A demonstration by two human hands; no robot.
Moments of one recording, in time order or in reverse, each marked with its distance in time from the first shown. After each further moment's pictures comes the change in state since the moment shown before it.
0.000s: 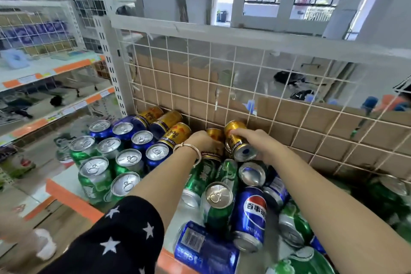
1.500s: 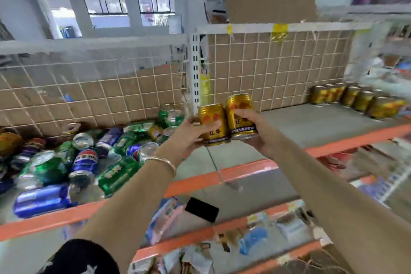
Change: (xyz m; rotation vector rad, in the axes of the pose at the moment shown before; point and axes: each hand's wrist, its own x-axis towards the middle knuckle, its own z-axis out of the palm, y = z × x) left_hand -0.357 0.203 0.233 -0.877 -0.728 0.491; right_hand -0.440 0.227 -0.247 0.716 0.469 -0.311
